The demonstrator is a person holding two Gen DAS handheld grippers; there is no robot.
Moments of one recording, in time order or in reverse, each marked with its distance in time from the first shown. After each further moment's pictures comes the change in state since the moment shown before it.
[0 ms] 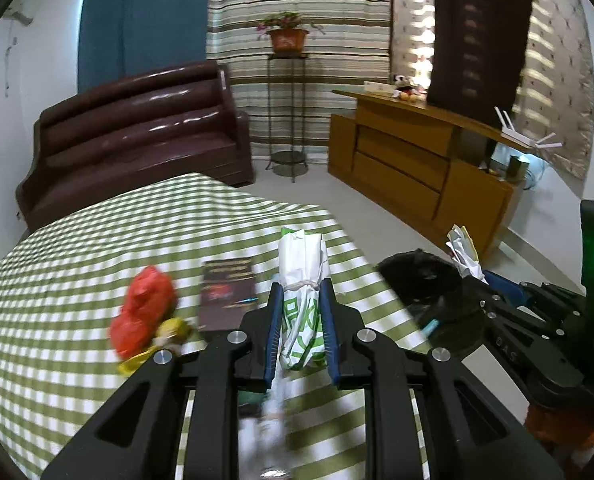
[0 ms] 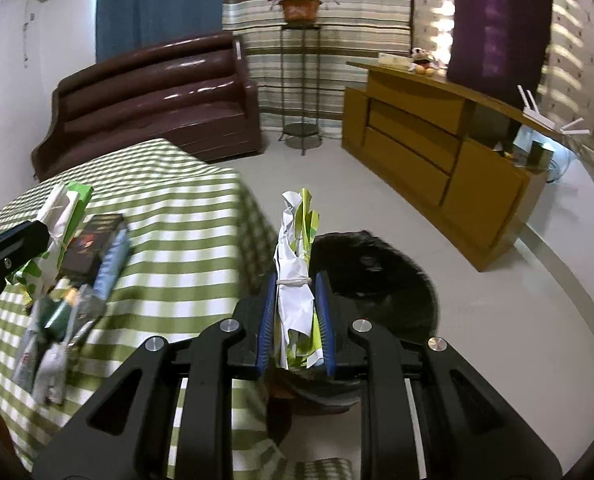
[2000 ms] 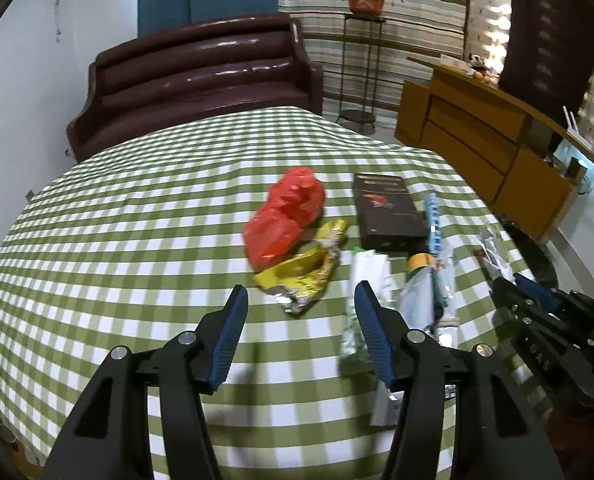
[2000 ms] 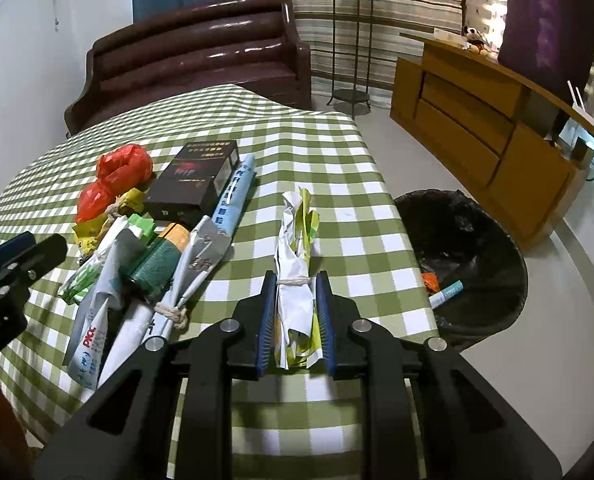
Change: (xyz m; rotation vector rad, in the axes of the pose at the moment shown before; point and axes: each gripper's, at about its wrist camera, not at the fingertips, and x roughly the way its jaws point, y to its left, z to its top) left arm -0.008 0.105 -0.057 -0.145 0.163 0.170; right arm 0.008 0.111 -0.030 -0.080 0.136 0.125
